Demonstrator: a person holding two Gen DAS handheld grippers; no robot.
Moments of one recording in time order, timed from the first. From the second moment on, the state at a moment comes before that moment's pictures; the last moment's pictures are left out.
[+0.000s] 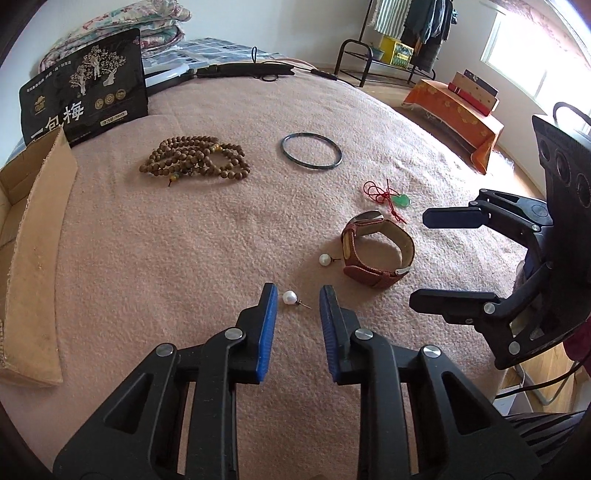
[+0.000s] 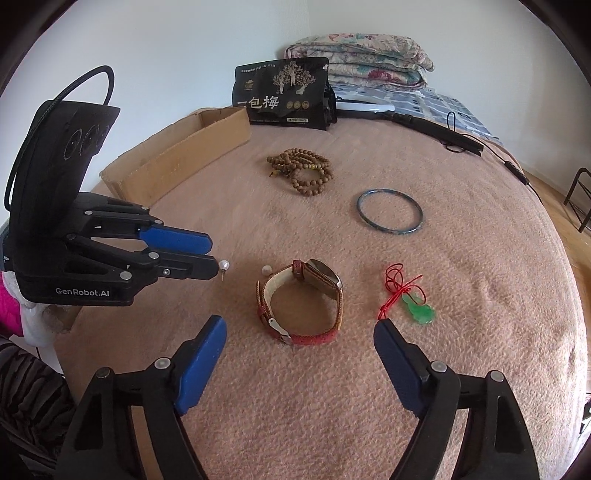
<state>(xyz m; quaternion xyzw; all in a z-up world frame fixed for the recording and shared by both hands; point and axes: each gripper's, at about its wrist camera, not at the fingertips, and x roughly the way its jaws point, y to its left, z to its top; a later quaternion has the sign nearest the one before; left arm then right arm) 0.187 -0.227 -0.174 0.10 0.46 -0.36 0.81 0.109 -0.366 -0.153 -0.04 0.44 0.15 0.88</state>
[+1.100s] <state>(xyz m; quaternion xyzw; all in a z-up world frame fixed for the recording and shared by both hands) 0.193 -0.228 -0.189 0.10 0.46 -0.34 0.81 0.133 -0.357 -0.172 -0.06 0.46 0.16 0.87</state>
